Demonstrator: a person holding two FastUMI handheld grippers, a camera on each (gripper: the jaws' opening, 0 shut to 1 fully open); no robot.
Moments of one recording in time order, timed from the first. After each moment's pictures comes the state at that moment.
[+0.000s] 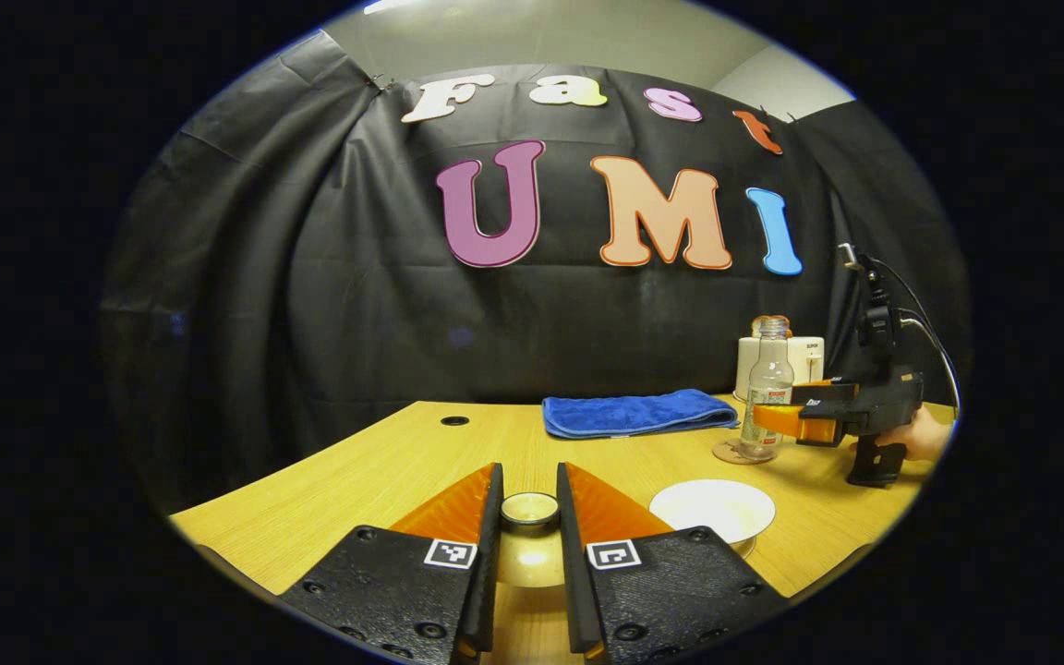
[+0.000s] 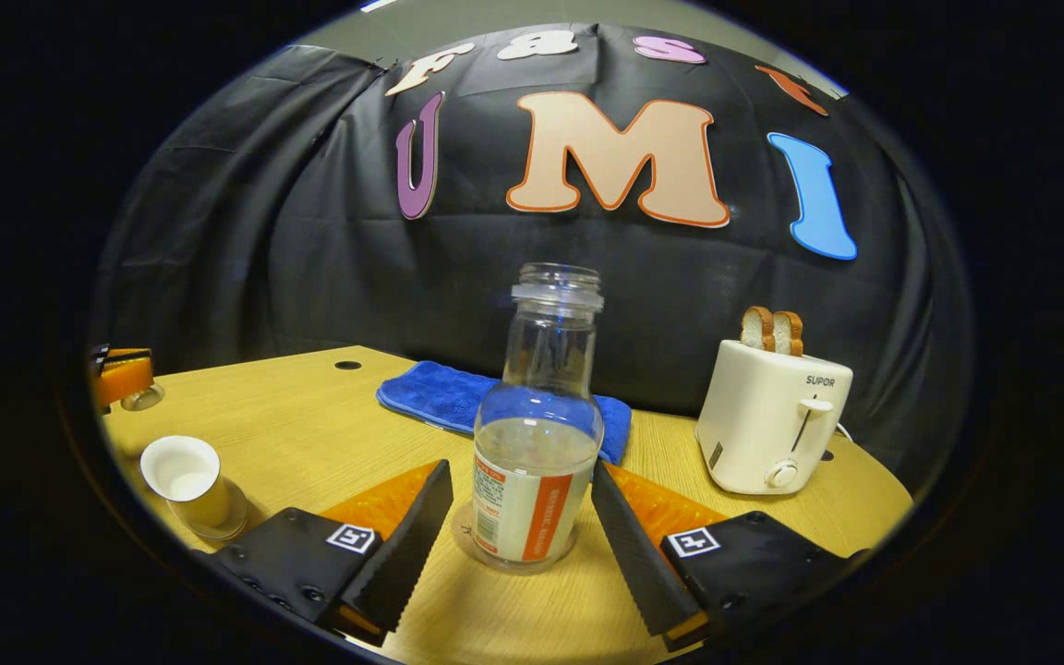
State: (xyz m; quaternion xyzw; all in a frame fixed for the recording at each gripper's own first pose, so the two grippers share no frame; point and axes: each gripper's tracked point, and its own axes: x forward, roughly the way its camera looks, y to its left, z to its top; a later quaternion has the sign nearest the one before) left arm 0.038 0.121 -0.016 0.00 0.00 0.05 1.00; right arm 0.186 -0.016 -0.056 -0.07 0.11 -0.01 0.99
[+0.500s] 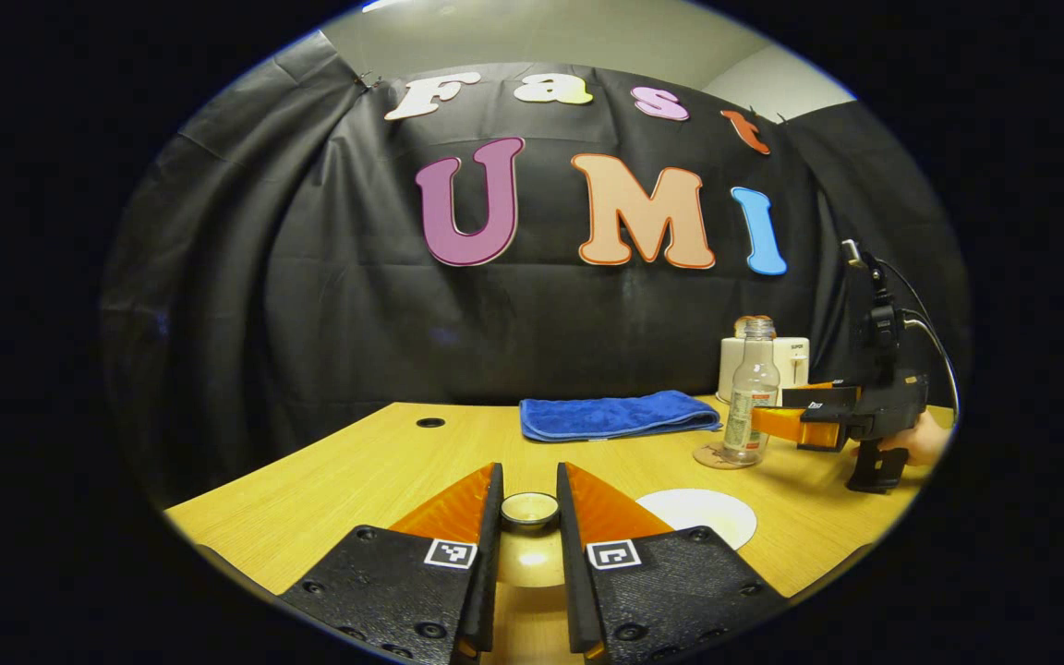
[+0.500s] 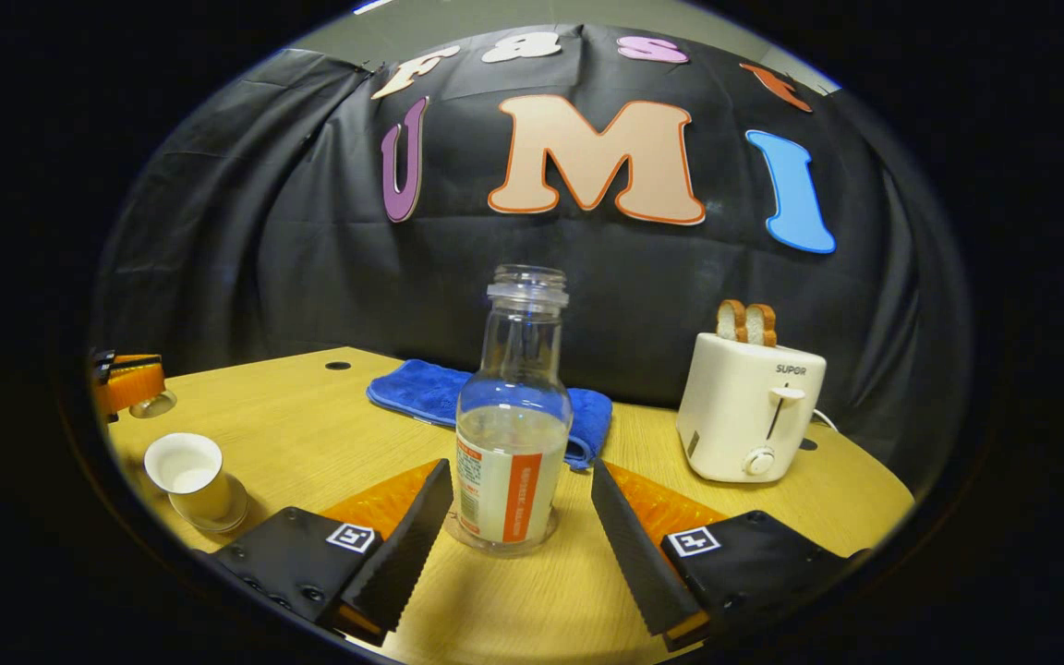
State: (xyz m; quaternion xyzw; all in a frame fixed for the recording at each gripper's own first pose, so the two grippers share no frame) left arm 0.053 0.096 -0.016 -0.01 0.00 0.02 1.00; right arm 0.163 -0.031 -0.049 -0.06 0.10 -0.04 0.99
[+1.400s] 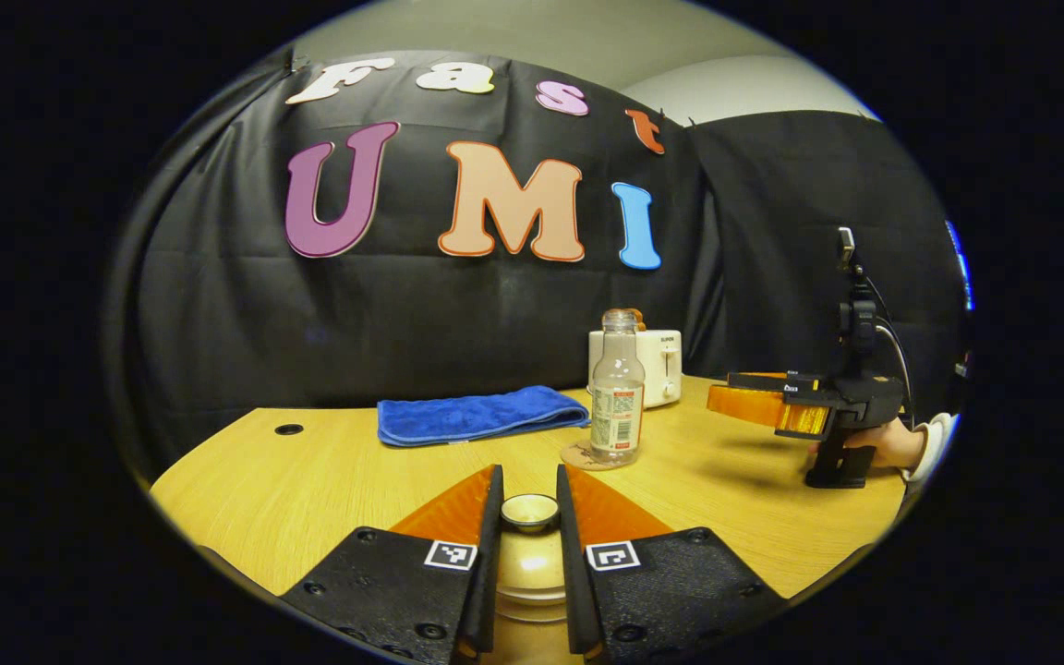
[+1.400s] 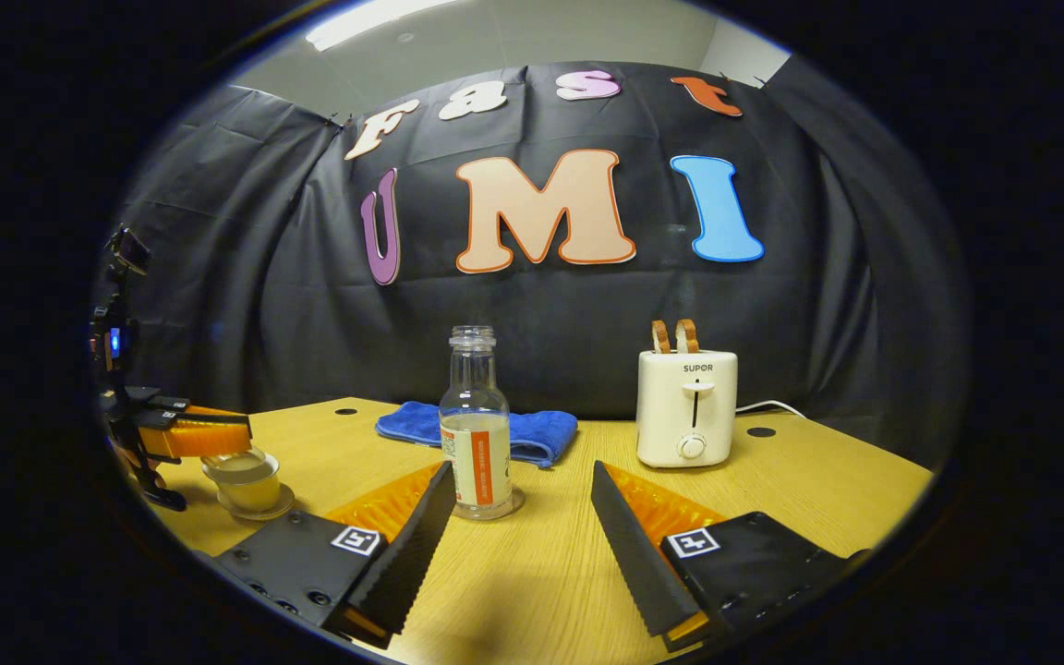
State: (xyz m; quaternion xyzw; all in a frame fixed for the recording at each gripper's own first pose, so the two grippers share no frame) left arm 0.065 -0.004 -0.025 0.01 0.03 -0.18 0.98; right arm 0.077 -0.066 -0.020 0.00 0.03 -0.05 1.00
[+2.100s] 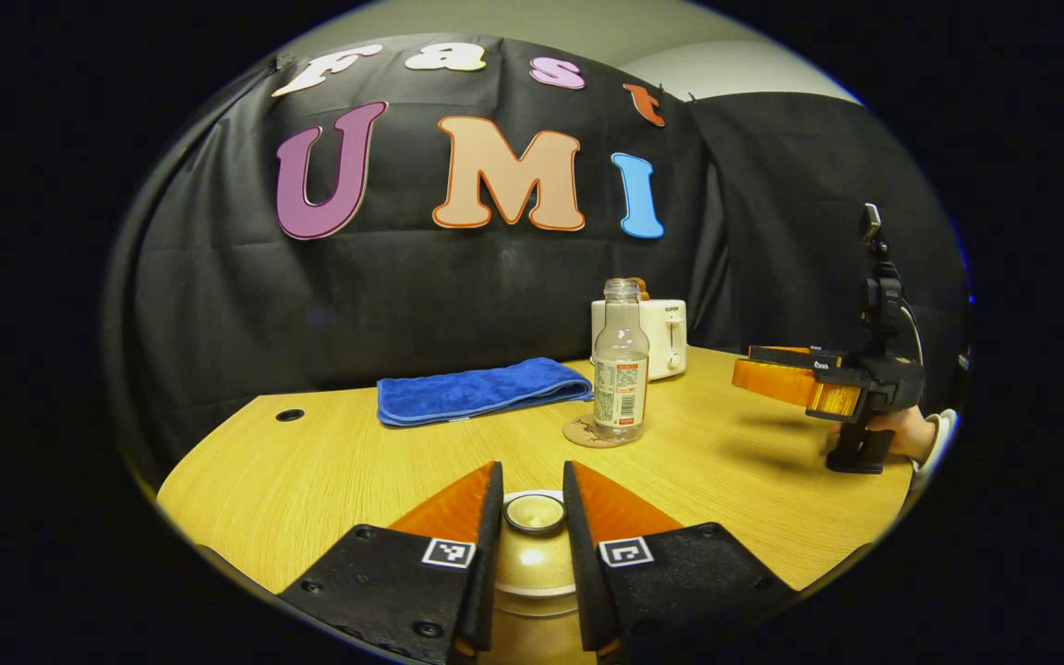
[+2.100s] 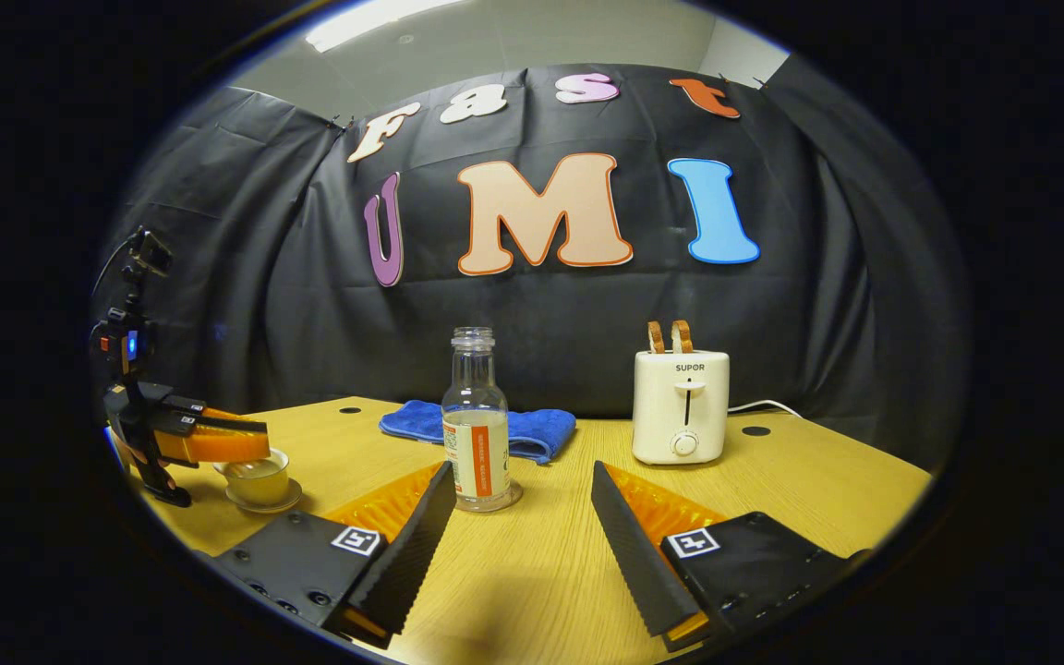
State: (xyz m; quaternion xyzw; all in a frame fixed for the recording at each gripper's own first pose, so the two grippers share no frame) left arm 0.066 -0.001 -0.031 0.02 0.05 -0.17 0.98; right arm 0.066 -0.069 -0.018 0.00 0.03 -0.04 1.00
